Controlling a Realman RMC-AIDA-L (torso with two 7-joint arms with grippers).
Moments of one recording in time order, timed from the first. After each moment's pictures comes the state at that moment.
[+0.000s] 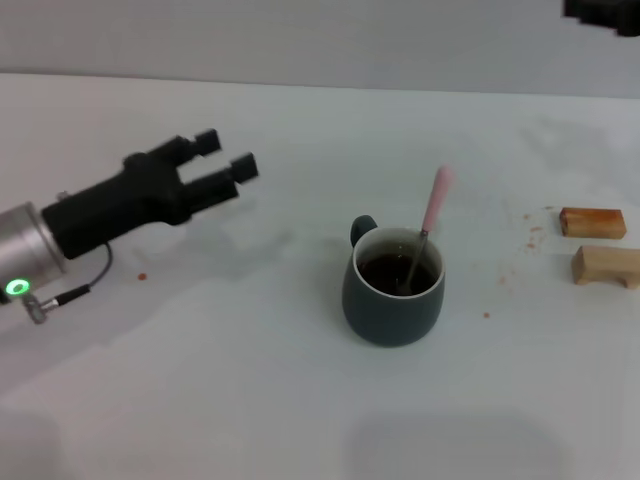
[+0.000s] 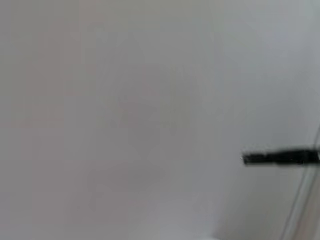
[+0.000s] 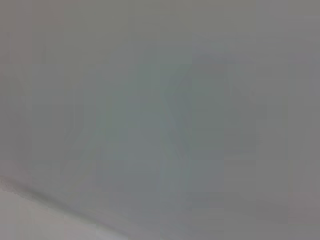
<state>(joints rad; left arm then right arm) -0.66 -1.96 -0.53 0.11 2.76 1.54 -1.05 0.52 2.07 -0.82 -1.31 -2.11 -1.19 2.18</state>
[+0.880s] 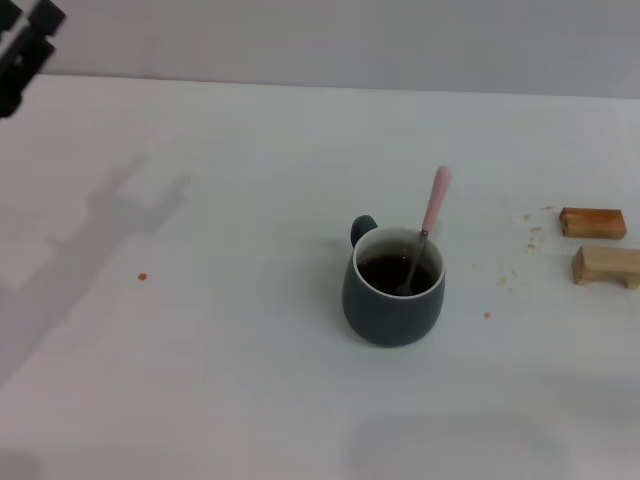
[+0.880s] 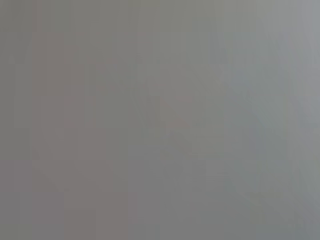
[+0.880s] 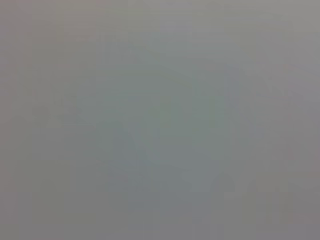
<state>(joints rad) -0.53 -1.97 -0.53 0.11 2.19 1.72 -0.96 0.17 2.08 -0.75 -0.50 -0.67 -1.53 0.82</state>
